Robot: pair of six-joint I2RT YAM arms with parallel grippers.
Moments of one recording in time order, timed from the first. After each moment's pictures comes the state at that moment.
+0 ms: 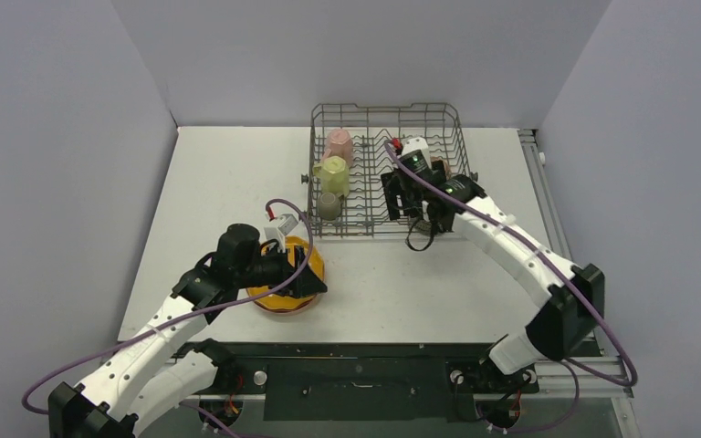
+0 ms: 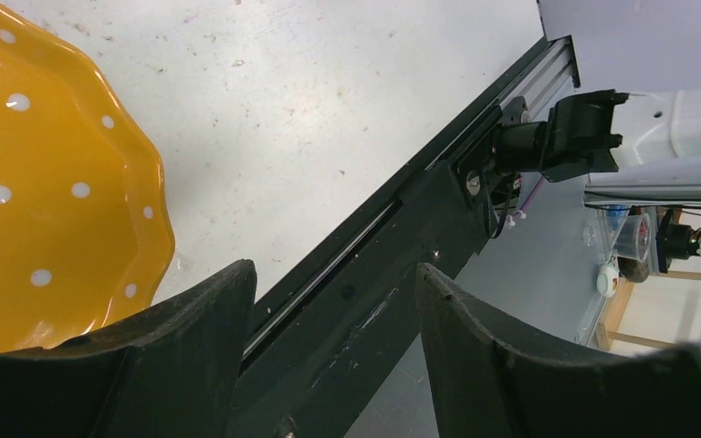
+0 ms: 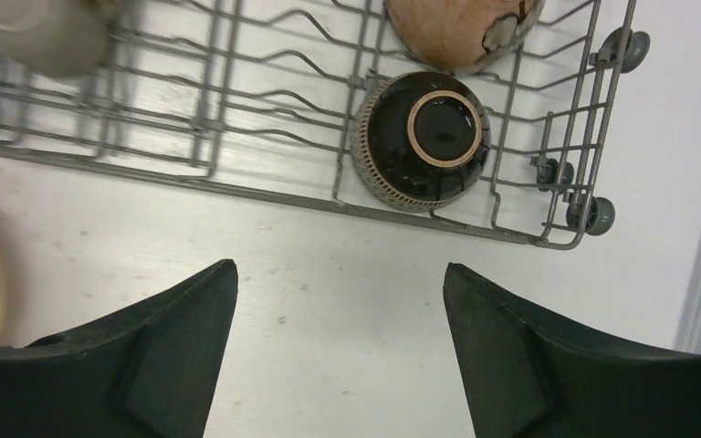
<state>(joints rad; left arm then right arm) -0.55 0.83 0.66 -0.45 0.52 -0.56 0.63 1.57 1.44 -0.81 0.42 0.21</state>
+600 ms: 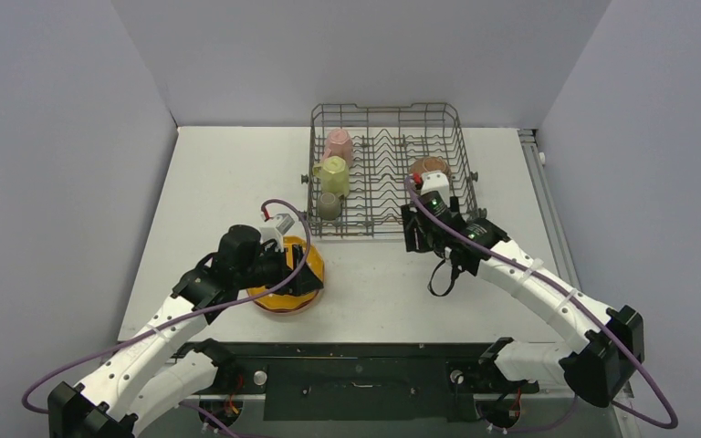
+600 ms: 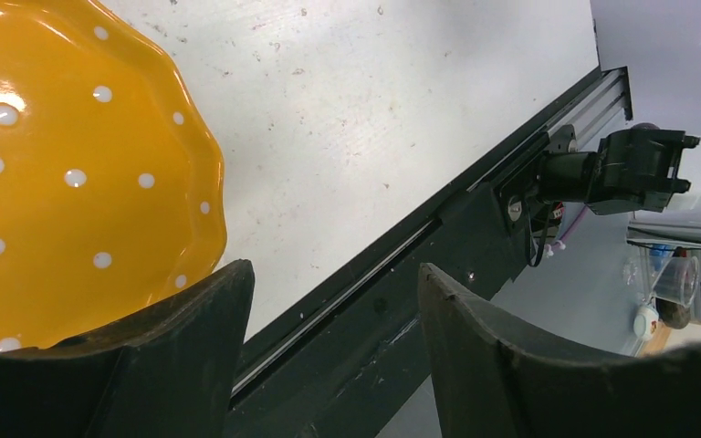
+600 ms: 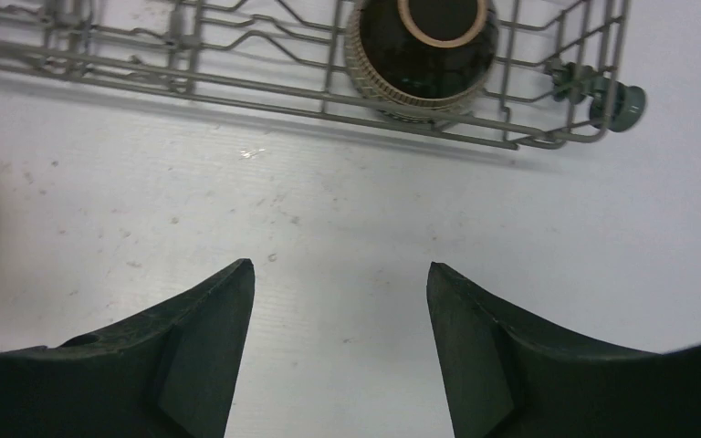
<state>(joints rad) -0.56 0.83 0.66 -0.49 0.40 -0.56 0.73 1.24 1.07 -0.72 0.44 0.33</state>
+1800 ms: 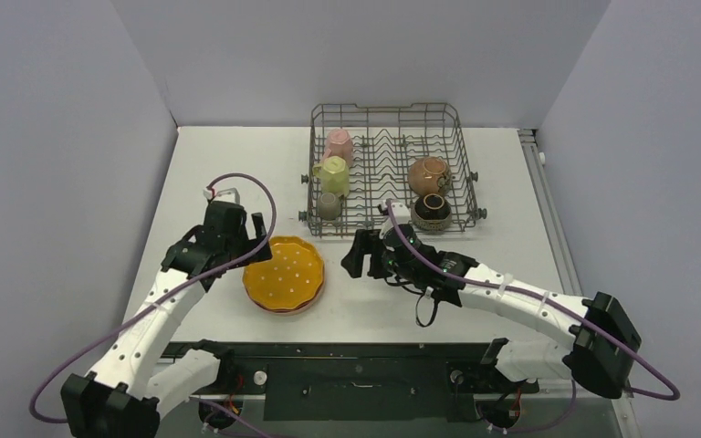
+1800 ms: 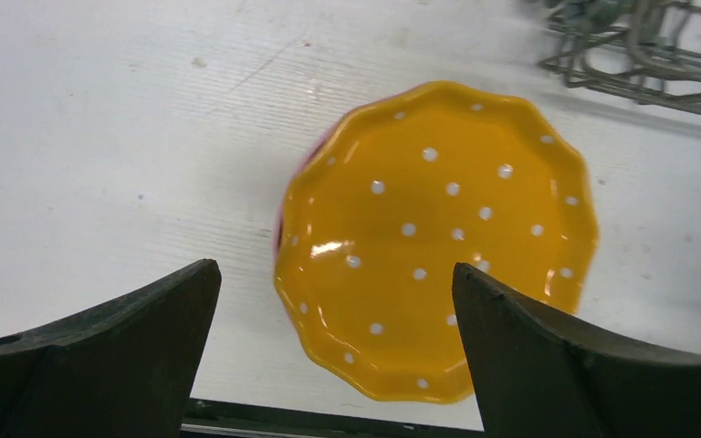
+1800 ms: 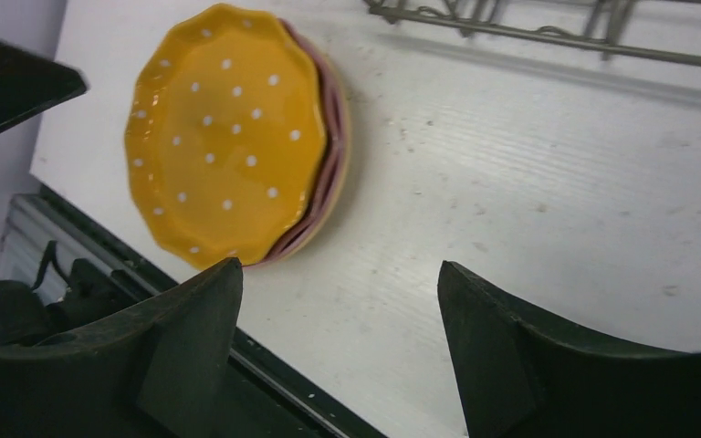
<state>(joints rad) -0.37 0.93 0.88 -0.80 -0.25 -0.52 0.89 1.21 0.81 -0.21 0.12 0.67</state>
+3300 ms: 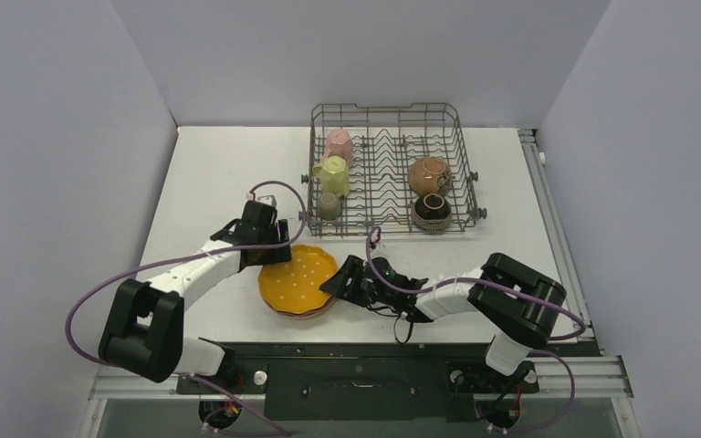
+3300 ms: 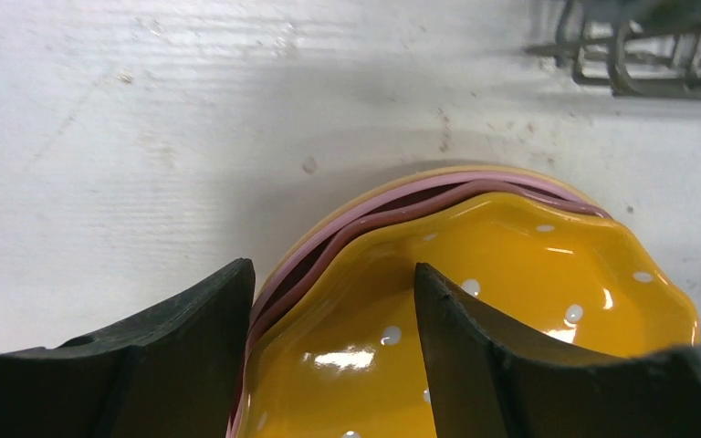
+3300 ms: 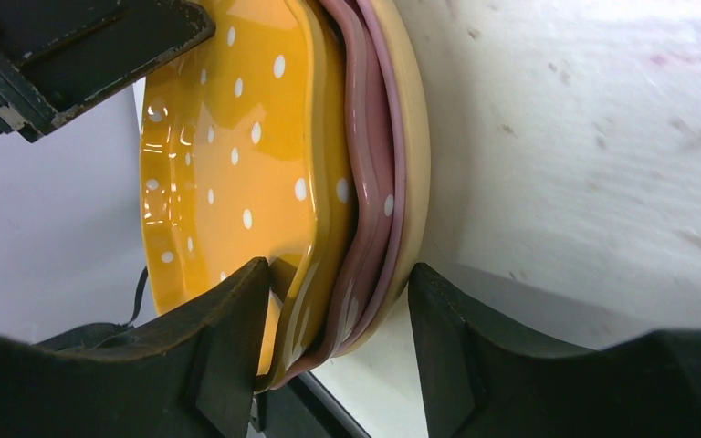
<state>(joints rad) -0.34 1.41 0.78 -0.40 -0.07 -0.44 1.00 1.70 0.60 0.55 0.00 1.19</state>
